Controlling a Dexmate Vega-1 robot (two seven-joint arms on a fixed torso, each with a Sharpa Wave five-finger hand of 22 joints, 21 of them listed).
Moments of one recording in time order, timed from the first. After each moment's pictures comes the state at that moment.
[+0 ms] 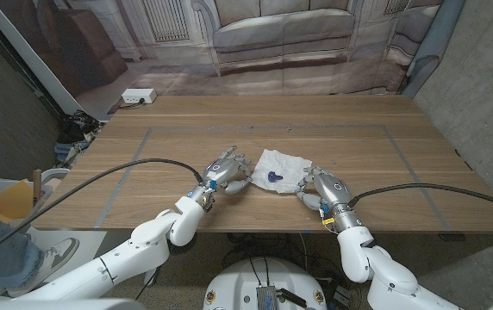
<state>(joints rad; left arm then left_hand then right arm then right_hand) 1.07 0.80 0.66 -1.87 0.67 0.11 0.38 1.07 0.07 0.40 -0.13 0.18 1.06 -0.09 0.50 0.24 0.59 -0.21 0.23 0.21 0.30 -0.04 0.21 0.18 -0.06 0.03 0.21 0.18 -1.33 -0.78 -0.64 -2.11 -0.63 -0.56 -0.47 0.91 0.01 0.35 -0.14 0.36 0.96 -0.22 0.47 0.33 0.32 -0.13 0.30 0.20 0.22 -0.04 0.22 0.20 0.18 0.14 0.23 0.19</state>
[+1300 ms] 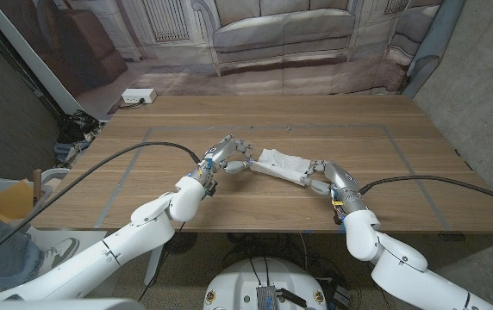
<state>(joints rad) 1.02 0.75 0.59 -1.92 0.43 0.14 0.27 1.02 0.08 0.42 -0.11 0.18 1.03 -0.06 0.53 0.24 0.62 -0.17 0.22 0.21 0.32 -0.04 0.21 0.19 -0.07 0.05 0.21 0.18 -1.32 -0.77 -0.52 -2.17 -0.31 -0.56 -0.45 0.91 0.01 0.35 -0.14 0.34 0.98 -0.22 0.48 0.33 0.34 -0.12 0.31 0.20 0.23 -0.03 0.22 0.21 0.16 0.16 0.22 0.19</state>
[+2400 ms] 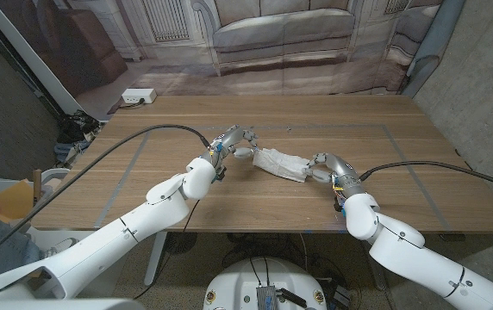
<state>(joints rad) 0.86 0.70 0.67 -1.91 0.41 0.29 0.18 1.02 0.09 0.45 -0.12 0.18 1.01 -0.03 0.58 0.24 0.60 -0.14 0.21 0.21 0.32 -0.04 0.20 0.19 -0.10 0.07 0.20 0.18 -1.20 -0.80 -0.54 -2.17 -0.20 -0.65 -0.41 0.92 0.02 0.35 -0.14 0.31 0.98 -0.22 0.49 0.34 0.35 -0.10 0.31 0.20 0.23 -0.01 0.22 0.21 0.15 0.17 0.22 0.19</state>
